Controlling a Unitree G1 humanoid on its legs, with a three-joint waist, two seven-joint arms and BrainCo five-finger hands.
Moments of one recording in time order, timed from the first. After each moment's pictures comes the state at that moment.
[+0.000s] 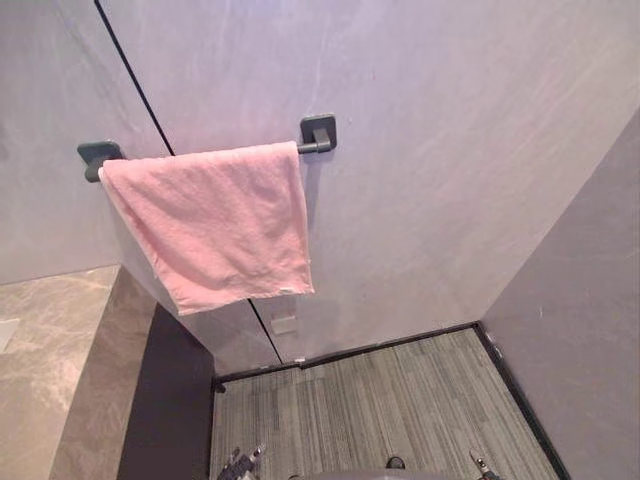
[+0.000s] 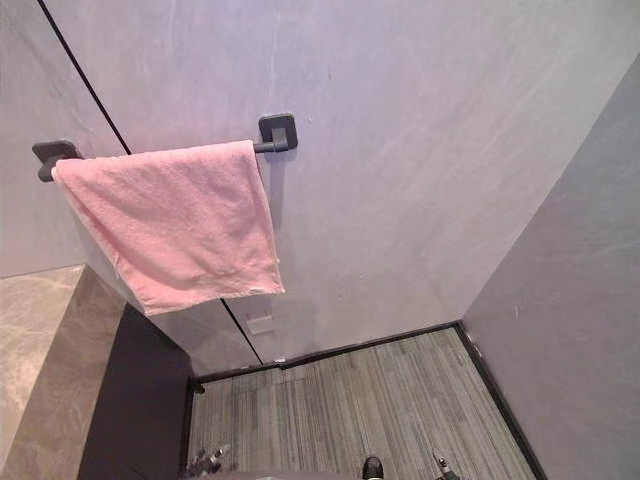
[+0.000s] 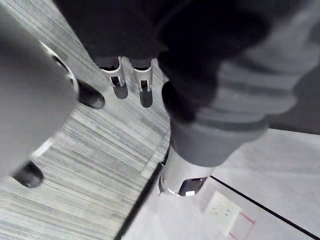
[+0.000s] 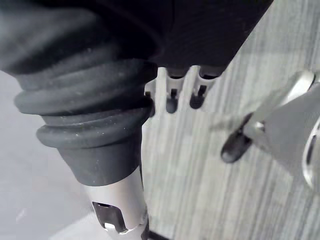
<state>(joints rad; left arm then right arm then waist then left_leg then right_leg) 0.18 0.01 0.25 1.10 -0.51 -0.08 -0.01 0.14 0.00 -0.55 1.03 0.56 -0.07 -0.17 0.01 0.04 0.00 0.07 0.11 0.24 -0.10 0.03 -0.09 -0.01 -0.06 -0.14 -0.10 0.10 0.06</state>
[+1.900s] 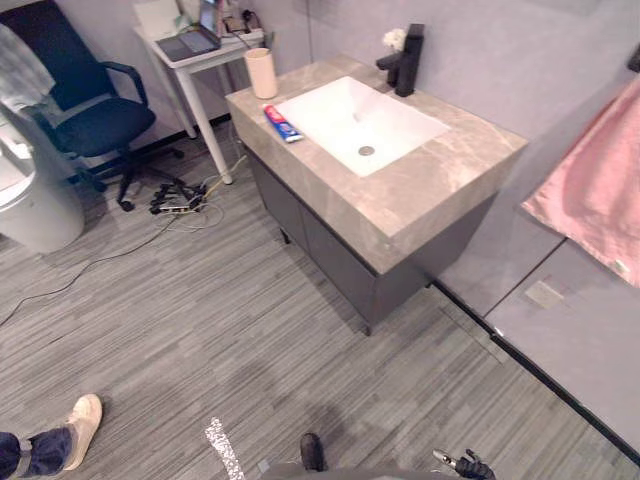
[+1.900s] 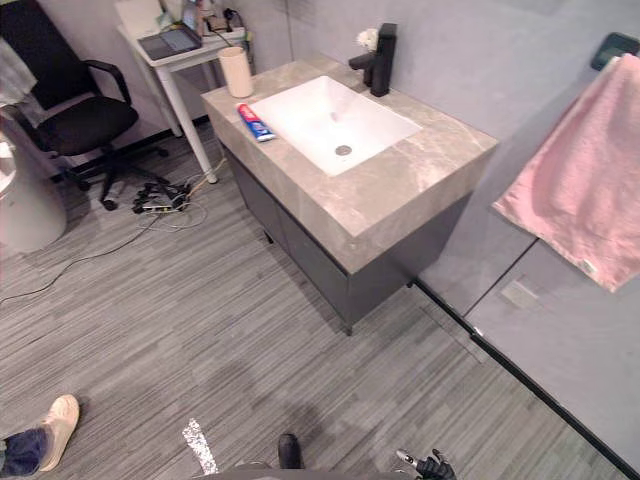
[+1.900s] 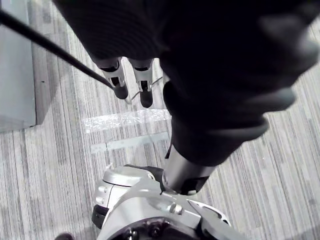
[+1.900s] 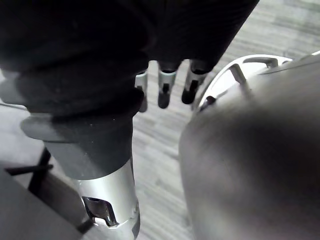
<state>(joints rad) 0.27 0.10 0.19 1.16 -0.22 -0.05 -0.04 0.10 -0.08 -0.34 1.15 0.17 -0.06 -0.05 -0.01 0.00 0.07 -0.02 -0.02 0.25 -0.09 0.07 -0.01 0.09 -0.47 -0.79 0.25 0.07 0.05</state>
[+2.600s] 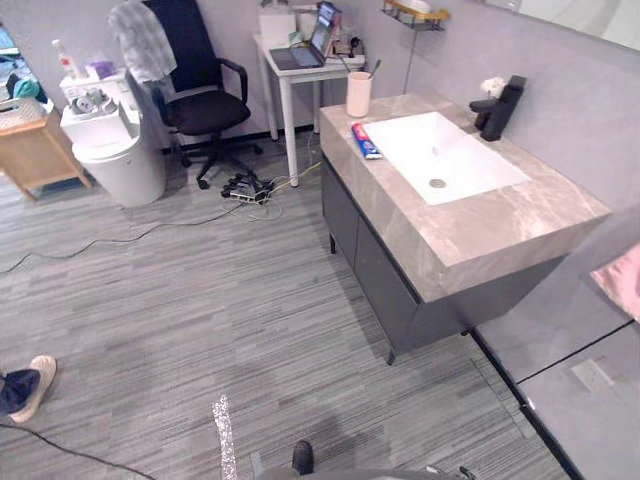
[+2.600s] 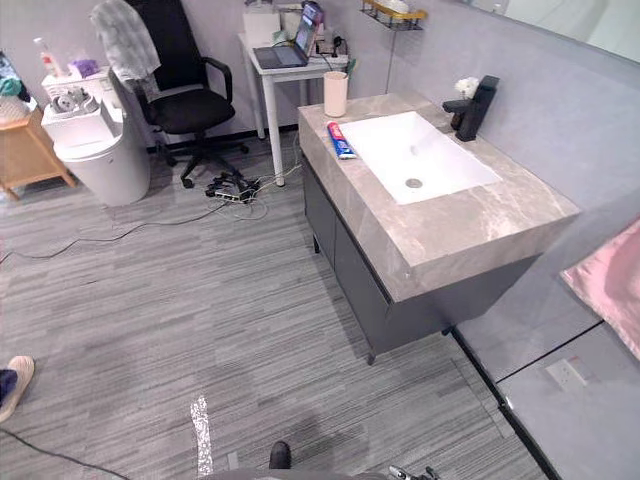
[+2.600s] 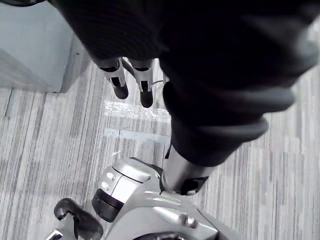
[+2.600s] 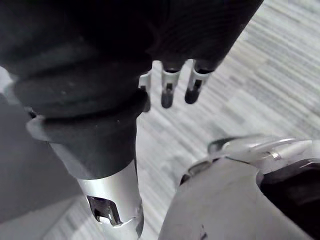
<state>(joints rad) 0.28 0.11 0.21 1.19 -0.29 -0.05 -0.02 0.14 -0.04 -0.30 1.17 0.17 -0.07 -0.04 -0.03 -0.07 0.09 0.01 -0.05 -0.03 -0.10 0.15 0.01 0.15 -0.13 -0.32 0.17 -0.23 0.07</state>
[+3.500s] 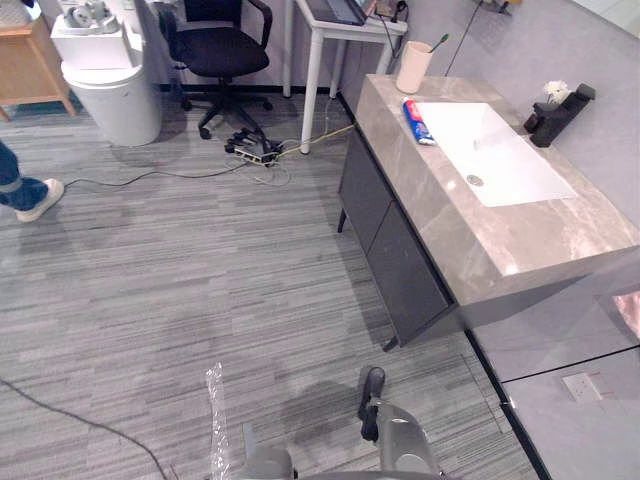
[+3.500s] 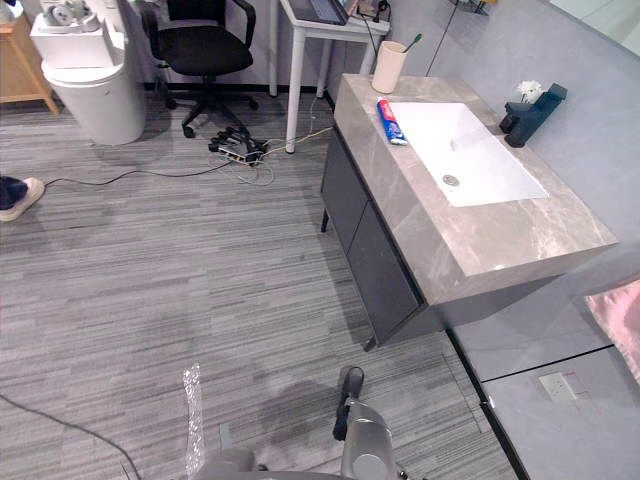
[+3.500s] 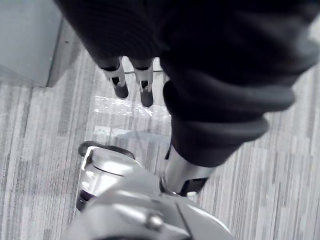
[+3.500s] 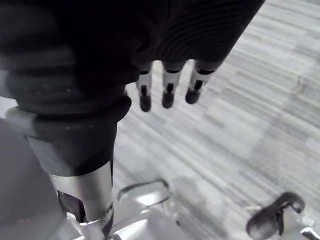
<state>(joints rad) 0.18 0.13 0.31 1.15 -0.12 -0.04 -0.05 0.17 -0.01 -0.35 1.15 0.27 -0.06 -0.02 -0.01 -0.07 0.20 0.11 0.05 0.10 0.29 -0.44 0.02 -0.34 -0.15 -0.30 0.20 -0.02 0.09</state>
